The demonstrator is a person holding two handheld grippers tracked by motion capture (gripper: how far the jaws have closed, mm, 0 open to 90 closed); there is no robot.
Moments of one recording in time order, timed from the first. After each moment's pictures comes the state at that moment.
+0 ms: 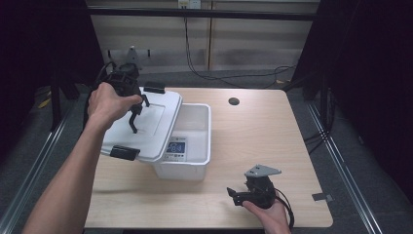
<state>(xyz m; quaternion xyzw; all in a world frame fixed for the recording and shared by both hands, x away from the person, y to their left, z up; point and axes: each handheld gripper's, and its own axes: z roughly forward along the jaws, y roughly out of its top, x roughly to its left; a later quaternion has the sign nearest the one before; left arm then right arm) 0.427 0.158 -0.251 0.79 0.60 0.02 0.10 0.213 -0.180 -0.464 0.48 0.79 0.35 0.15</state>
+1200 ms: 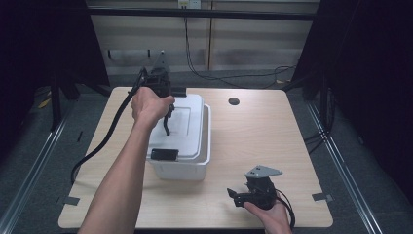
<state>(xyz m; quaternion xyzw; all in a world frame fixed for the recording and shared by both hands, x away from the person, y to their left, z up) 0.435 0.088 -0.274 0.74 0.67 -0.02 0.10 0.210 -0.181 -0.462 0.48 0.79 0.35 0.15</state>
